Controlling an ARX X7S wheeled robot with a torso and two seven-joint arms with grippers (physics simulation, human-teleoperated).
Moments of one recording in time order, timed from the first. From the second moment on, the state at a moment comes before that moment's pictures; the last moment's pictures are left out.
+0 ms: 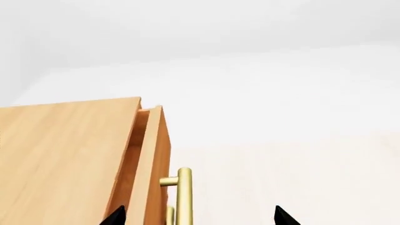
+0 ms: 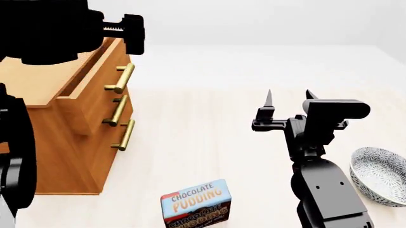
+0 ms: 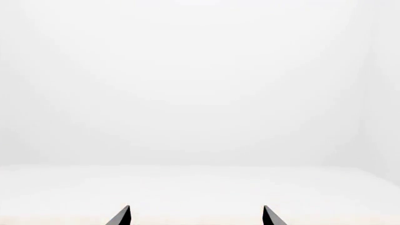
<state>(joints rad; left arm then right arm) -1.56 -0.32 0.23 -0.31 -0.91 -1.52 -0.52 0.49 0.24 -0.12 -0.14 0.25 0.37 0.18</state>
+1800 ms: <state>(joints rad) -1.78 -0.12 0.36 -1.29 -0.27 -1.14 -0.03 0.50 0.27 -0.14 -0.12 0.29 0.36 0.19</state>
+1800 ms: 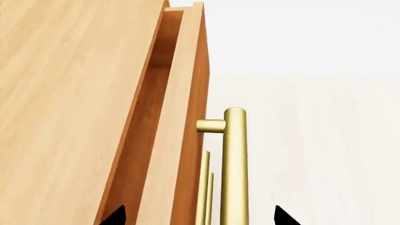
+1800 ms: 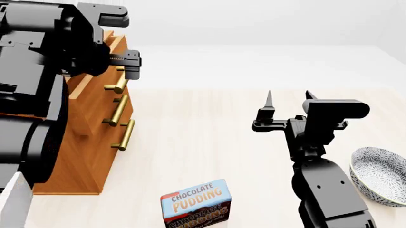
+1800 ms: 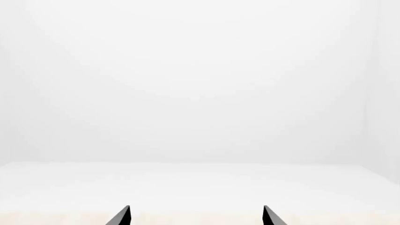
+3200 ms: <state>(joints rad) -1.82 -0.01 0.59 -1.30 -0.54 -1.26 0.19 0.49 0.29 -0.13 -0.10 0.33 0.34 0.21</state>
